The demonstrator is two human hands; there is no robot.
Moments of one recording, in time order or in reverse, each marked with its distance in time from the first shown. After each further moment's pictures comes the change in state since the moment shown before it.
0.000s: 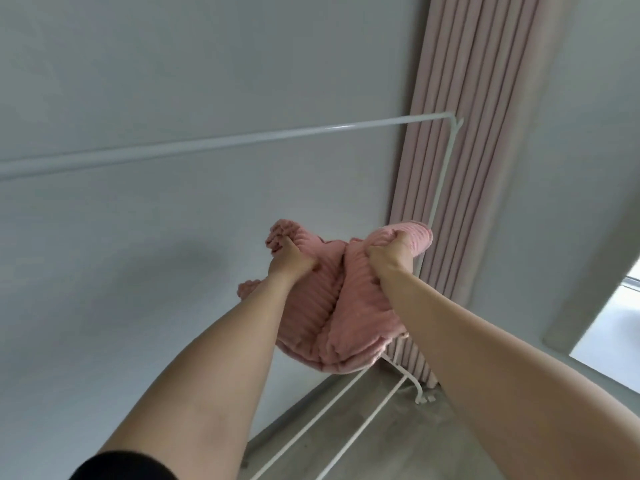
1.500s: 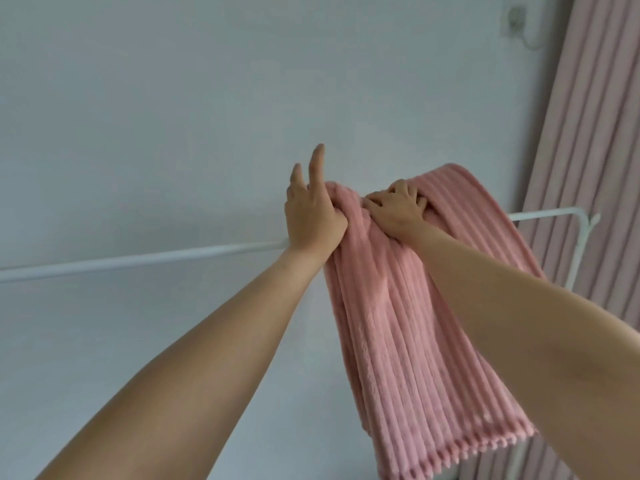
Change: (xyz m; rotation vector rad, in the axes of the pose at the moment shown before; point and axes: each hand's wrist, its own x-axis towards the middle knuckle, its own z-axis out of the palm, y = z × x) left_hand 0.024 0.130 -0.174 0.083 0.975 0.480; right_hand 0.111 -0.249 0.080 -0.544 -0.149 -0.992
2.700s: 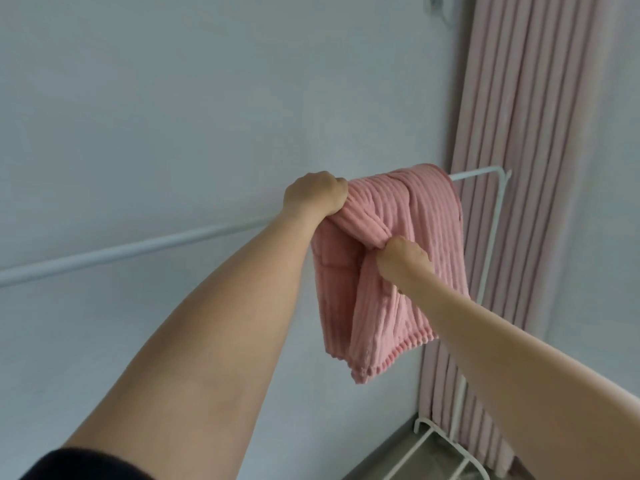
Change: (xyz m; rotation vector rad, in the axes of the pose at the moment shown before) left_hand 0.014 0.000 0.022 0.222 -0.664 0.053; right_hand -0.159 -0.018 0.028 0.015 -0.024 0.746
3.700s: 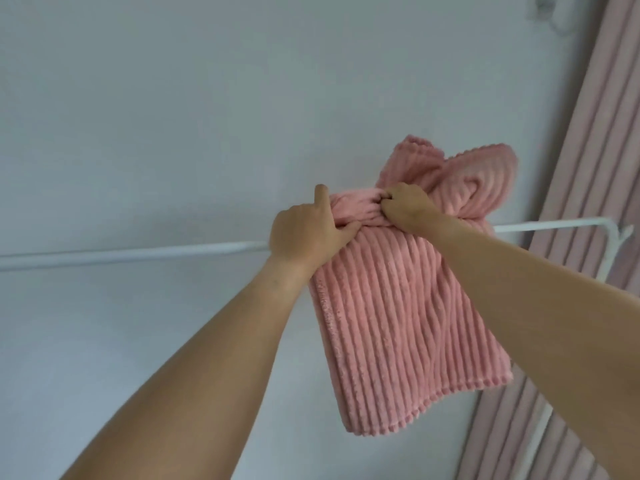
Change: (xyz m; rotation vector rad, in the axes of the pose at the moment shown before) left_hand 0.001 0.003 0.029 0.381 0.481 -0.096; right_hand 0.186 -0.083 -0.044 0.027 -0.150 -0.849
